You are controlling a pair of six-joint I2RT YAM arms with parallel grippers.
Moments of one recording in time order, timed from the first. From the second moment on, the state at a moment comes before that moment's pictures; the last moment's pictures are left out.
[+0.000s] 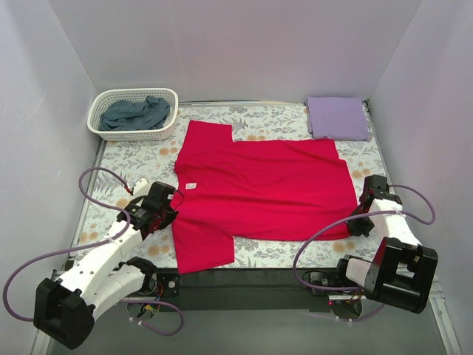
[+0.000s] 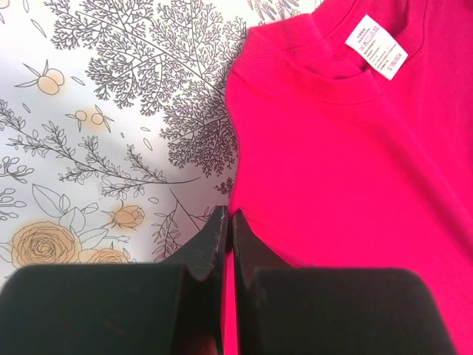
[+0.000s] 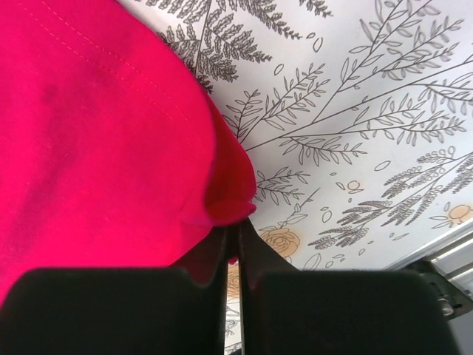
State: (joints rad) left arm -0.45 0.90 0.58 -0.72 -0.37 -1.07; right arm -0.25 1.16 0.58 -0.78 0.15 0.55
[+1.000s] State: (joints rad) left arm -0.45 0.90 0.71 -0.97 -0.36 -1.11; right arm -0.23 1.05 0.76 -0.87 0.13 0.40
